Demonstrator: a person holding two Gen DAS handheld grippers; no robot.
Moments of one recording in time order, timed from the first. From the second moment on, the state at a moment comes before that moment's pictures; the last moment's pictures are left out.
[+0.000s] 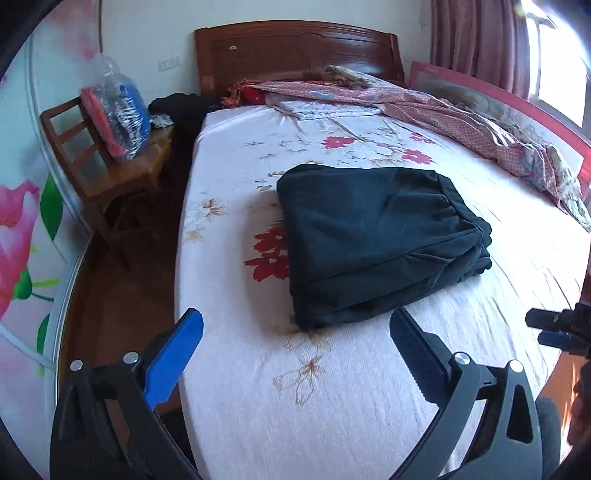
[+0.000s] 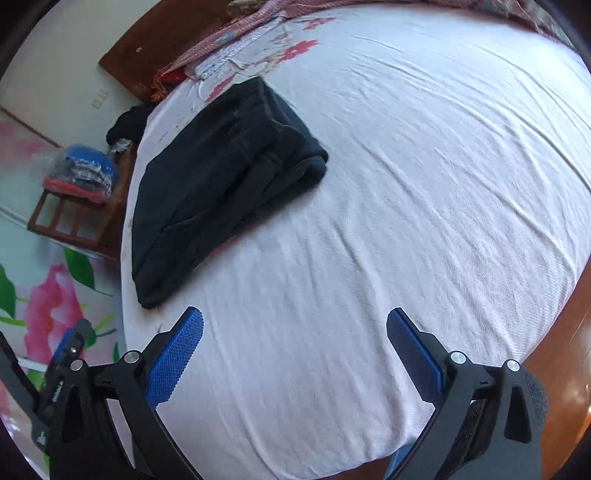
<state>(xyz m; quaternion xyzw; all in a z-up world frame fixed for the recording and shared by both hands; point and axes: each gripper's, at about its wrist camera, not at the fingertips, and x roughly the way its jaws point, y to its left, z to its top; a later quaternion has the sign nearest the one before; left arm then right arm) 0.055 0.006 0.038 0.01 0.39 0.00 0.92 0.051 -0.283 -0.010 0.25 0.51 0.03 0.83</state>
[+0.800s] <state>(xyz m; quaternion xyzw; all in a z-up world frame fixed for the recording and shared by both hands) 0.027 -0.014 0.023 -0.02 0.35 0.09 0.93 0.030 -0.191 0.037 0.06 0.37 0.01 0.93</state>
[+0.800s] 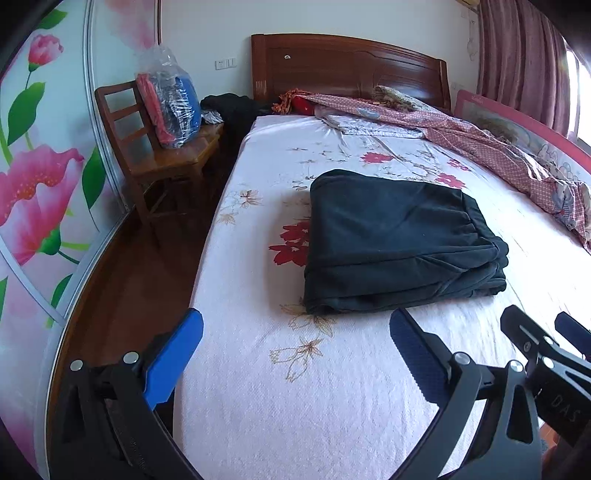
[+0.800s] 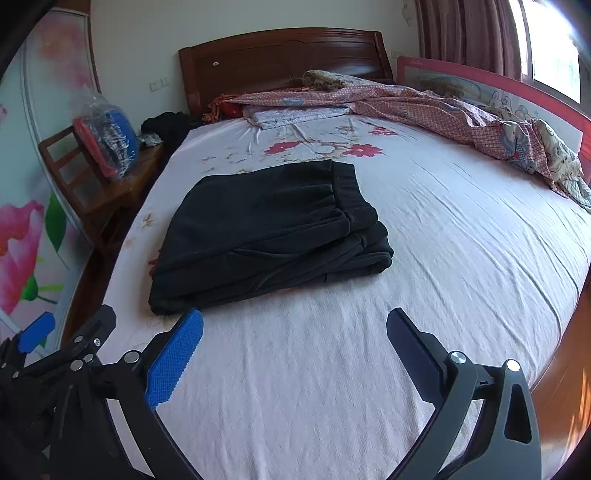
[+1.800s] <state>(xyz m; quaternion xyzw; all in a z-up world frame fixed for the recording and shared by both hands) 0.036 -0.004 0.008 -0.02 0.39 0.12 0.91 0.035 -0.189 0.023 0.06 0.40 0.01 0.91</state>
